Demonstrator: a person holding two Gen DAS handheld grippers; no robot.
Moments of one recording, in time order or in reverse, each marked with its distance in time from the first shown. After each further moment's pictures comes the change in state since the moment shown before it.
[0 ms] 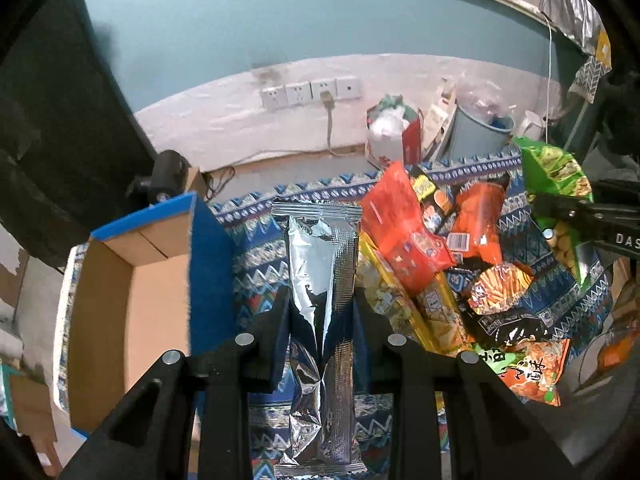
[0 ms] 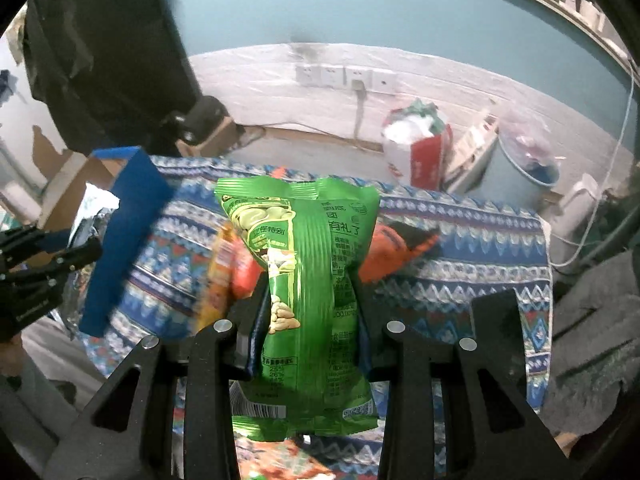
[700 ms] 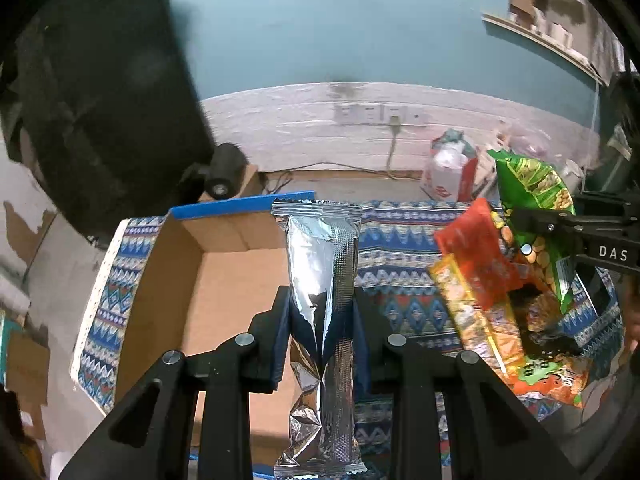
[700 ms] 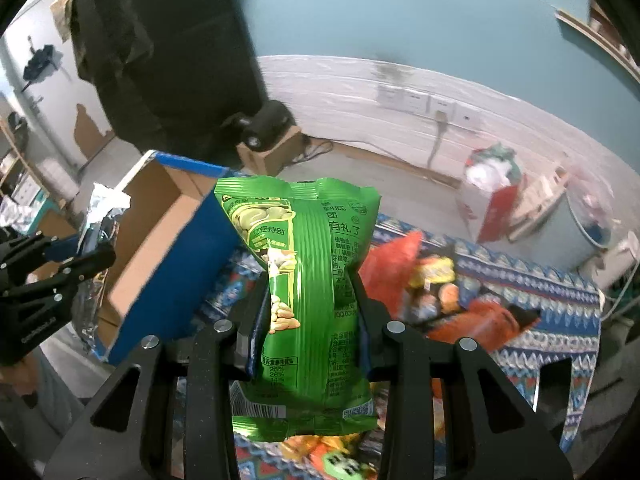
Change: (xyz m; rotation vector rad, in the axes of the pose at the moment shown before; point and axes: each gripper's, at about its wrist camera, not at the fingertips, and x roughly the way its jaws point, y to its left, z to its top) left arm -0.025 0.104 -0.022 -0.169 -0.051 0.095; right arm 0.035 0.114 0.060 -0.134 -0.009 0.141
